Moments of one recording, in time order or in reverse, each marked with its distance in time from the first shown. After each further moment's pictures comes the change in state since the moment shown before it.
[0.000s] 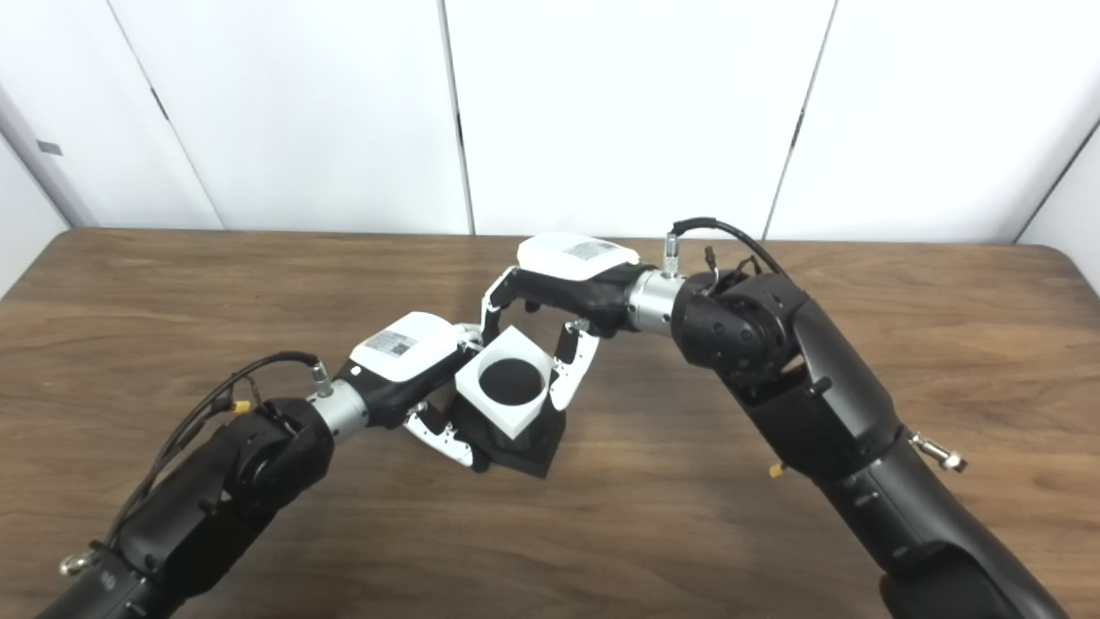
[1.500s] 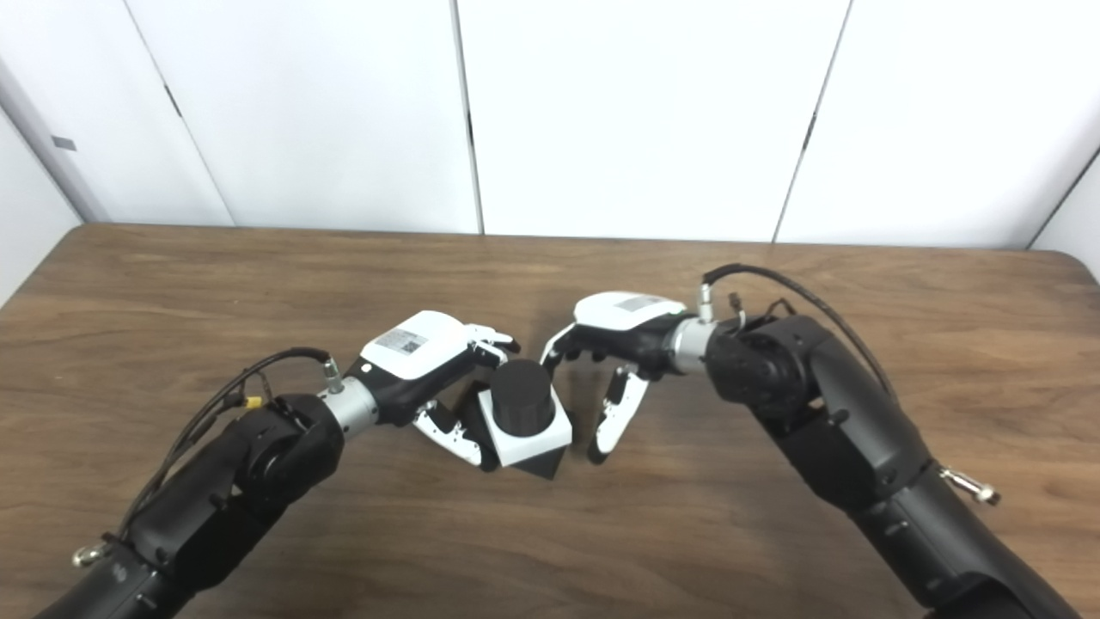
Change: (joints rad) left arm 0.000 -0.004 0.004 -0.004 0.000 0.008 -0.013; right arm 0.065 -0.061 0.010 0.088 -0.061 0.023 0.034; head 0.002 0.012
